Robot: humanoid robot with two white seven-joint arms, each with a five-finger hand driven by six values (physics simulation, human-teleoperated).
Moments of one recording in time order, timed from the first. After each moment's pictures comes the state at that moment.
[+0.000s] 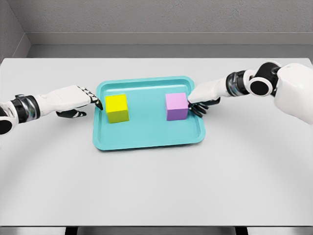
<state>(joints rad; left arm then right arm) -0.48 0.59 -0.32 -1.35 -0.66 -0.61 -0.61 -1.16 -0.55 1.35 -1.11 0.26 -0.42 0.61</state>
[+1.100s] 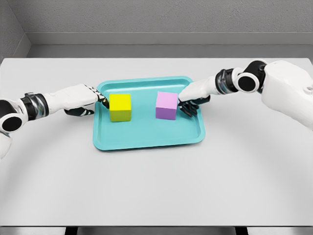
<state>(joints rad) -0.52 0.53 -0.34 -1.30 -0.66 -0.61 -0.61 -1.19 -0.46 1.39 -1.01 0.16 -0.40 0.63</state>
